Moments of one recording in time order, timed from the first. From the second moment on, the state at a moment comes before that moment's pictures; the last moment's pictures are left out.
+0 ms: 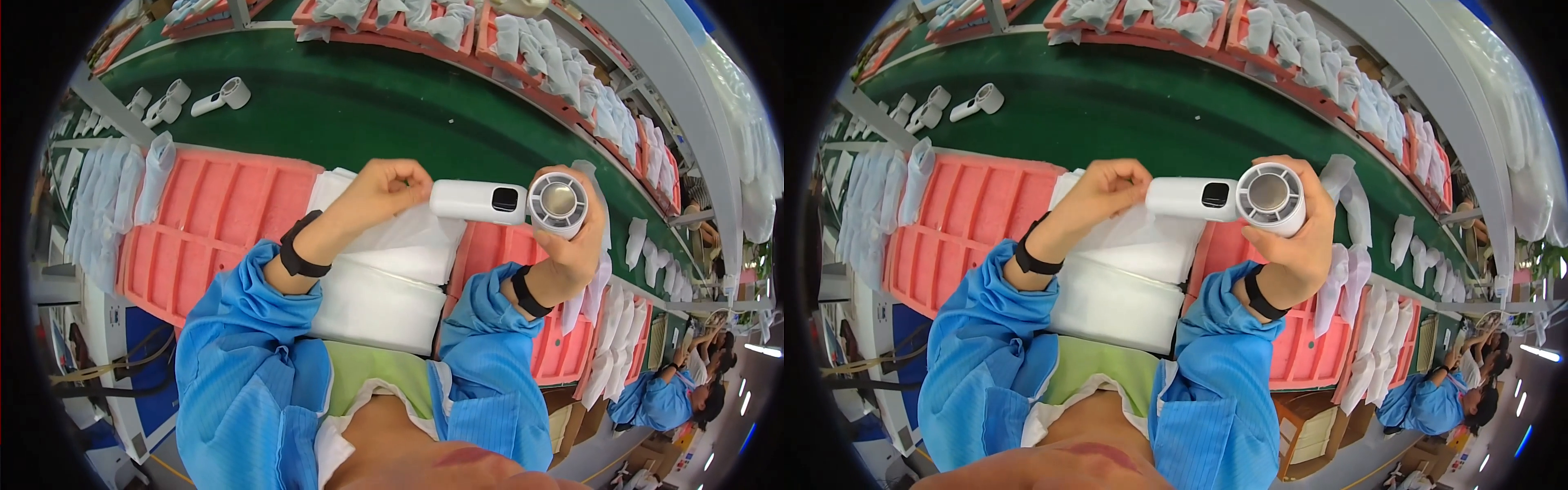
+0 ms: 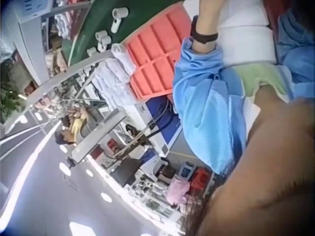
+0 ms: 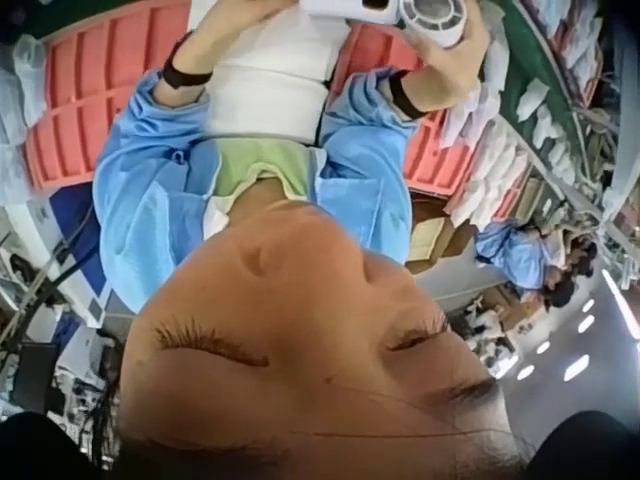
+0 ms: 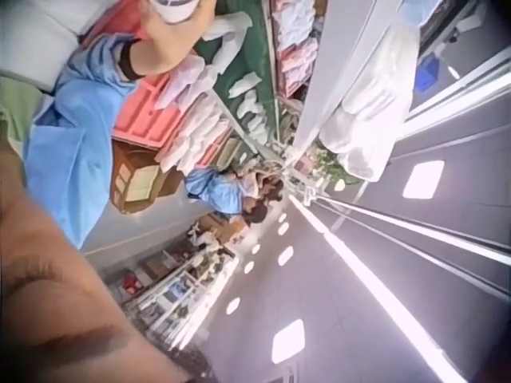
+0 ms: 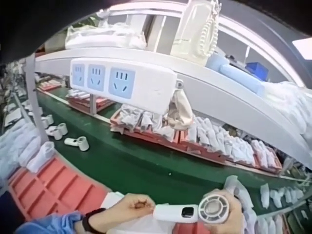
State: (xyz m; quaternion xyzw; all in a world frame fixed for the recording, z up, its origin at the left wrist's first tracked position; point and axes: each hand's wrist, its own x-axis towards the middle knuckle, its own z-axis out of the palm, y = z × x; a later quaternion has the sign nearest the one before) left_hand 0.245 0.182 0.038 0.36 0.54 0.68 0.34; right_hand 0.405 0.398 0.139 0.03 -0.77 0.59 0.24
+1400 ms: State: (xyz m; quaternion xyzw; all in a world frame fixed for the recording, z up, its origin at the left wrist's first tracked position) left_hand 0.273 0.139 0.105 0.37 0.62 0.69 -0.05; right_hand 0.310 0.284 0.092 0.13 -0.85 0.35 0.37
